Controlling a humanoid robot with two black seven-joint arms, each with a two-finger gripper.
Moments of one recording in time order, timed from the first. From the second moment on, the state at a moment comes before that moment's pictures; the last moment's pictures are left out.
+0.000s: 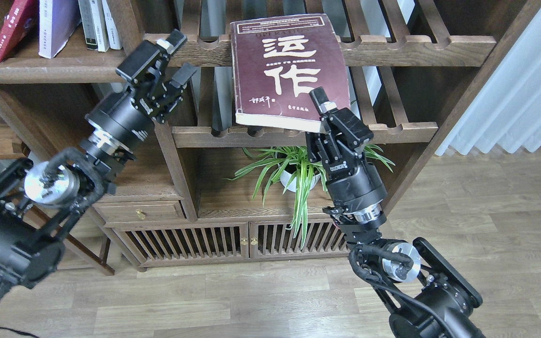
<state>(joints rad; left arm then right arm) -0.57 0.33 -0.99 -1.38 -0.65 -0.27 0.19 0.16 -0.02 1.01 1.48 0.40 0.58 -0.01</state>
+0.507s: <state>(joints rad) -0.62 0.38 -0.95 -1.38 -0.80 -0.15 0.34 0.19 -0.01 0.98 1.48 0.42 0.58 0.00</state>
